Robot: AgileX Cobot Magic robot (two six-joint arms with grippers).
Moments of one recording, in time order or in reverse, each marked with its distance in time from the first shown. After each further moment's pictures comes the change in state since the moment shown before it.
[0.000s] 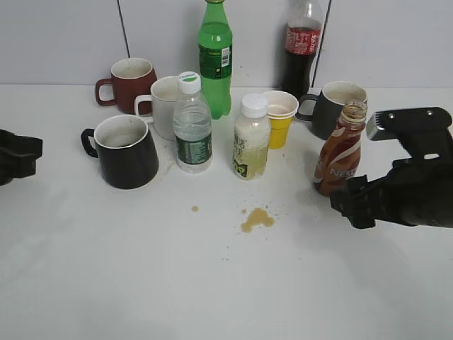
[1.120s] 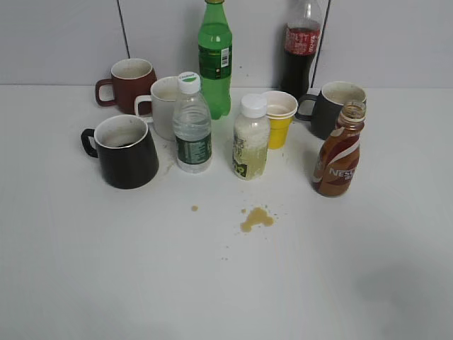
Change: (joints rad) left arm -0.061 -0.928 -0.124 -0.094 1.221 0.140; right arm 0.000 -1.046 -0.056 -0.352 1.253 0.143
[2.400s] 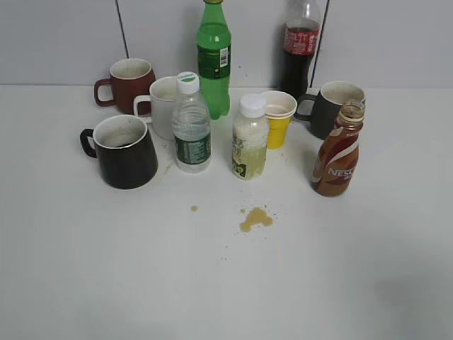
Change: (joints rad) left arm 0.097 -0.052 0.017 0.005 -0.035 0.004; right arm -0.092 -0.111 0.023 -0.007 -0.029 0.009
